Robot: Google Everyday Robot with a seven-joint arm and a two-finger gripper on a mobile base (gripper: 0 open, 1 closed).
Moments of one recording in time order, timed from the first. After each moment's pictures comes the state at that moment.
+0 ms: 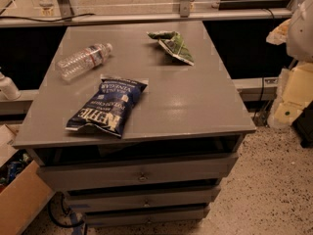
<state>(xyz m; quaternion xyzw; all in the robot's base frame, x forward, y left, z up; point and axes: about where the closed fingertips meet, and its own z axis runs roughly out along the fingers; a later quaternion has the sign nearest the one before) 0.438 -0.216 0.980 -0.60 0.78 -0.04 0.16</state>
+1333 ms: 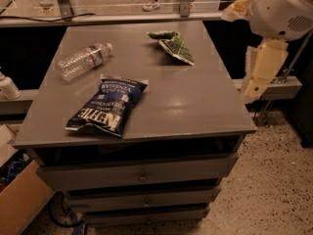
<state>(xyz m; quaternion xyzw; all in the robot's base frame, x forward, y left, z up) 0.477 -0.153 1.001 -0.70 0.68 -0.01 0.23</state>
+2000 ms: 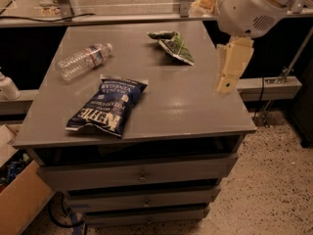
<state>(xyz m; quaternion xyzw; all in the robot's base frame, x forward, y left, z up) 0.493 -0.097 1.001 -0.75 0.61 0.01 0.26</state>
